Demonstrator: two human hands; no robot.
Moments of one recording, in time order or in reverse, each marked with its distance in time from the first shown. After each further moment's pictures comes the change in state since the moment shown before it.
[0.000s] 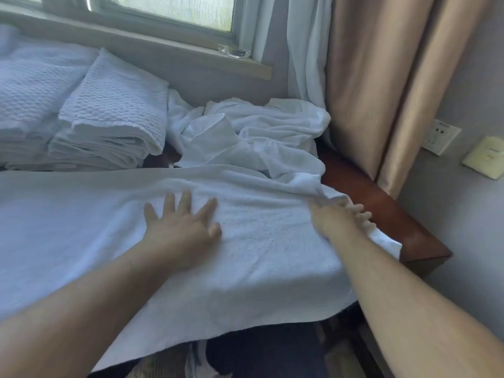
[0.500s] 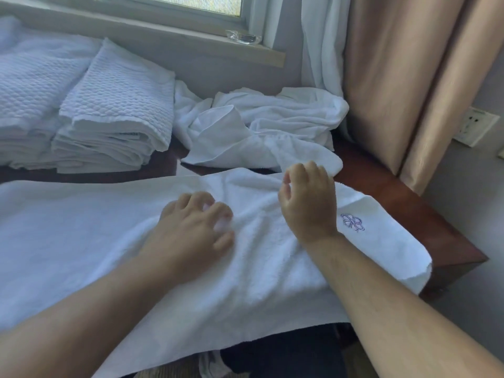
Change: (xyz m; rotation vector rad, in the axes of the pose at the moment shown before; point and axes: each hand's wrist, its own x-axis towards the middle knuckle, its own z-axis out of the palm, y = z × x) left_hand -0.005 -0.005 0.002 -0.092 0.271 0.192; right_hand -0.057 -0.056 0.020 0.295 0.819 -1.044
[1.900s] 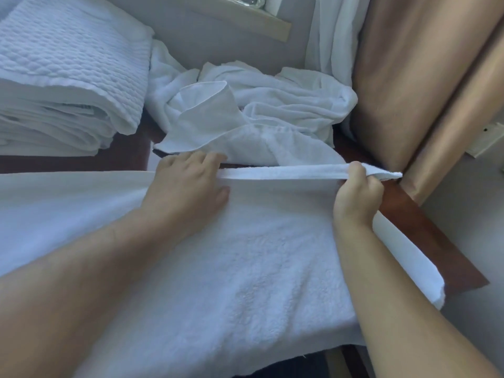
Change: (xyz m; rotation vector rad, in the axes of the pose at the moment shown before) left_hand 0.099 -0.008 0.018 -0.036 0.213 0.012; right_hand 0.024 0.094 0.038 0.518 0.143 1.006
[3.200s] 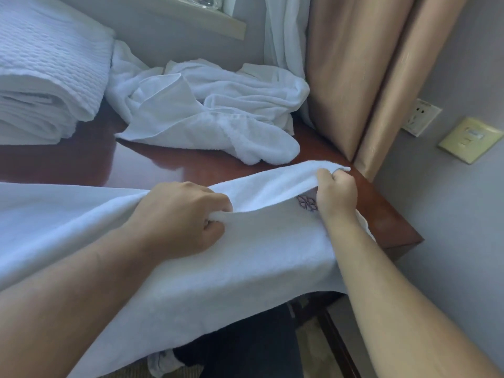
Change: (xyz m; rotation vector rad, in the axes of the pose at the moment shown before) left_hand -0.069 0.069 -0.022 -0.148 -0.008 0.364; right_hand 0.002 0.014 -0.085 -0.202 -0.231 -0.071
